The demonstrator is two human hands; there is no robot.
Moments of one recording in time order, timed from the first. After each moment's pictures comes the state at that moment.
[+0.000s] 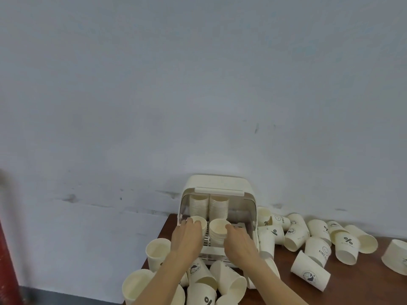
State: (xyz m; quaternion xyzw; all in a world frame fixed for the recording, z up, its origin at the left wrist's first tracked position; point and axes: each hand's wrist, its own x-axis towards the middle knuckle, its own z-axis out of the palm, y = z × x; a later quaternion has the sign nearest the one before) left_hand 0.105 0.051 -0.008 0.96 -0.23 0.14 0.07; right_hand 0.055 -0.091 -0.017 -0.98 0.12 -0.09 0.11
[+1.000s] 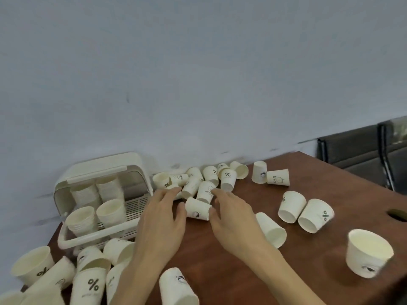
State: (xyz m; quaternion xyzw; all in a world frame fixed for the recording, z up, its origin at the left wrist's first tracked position) left_hand -0.096 -0.080 0.038 0.83 -0.40 0.18 0.34; right_hand -0.204 -0.200 0.031 -0.90 0.22 -0.32 0.19
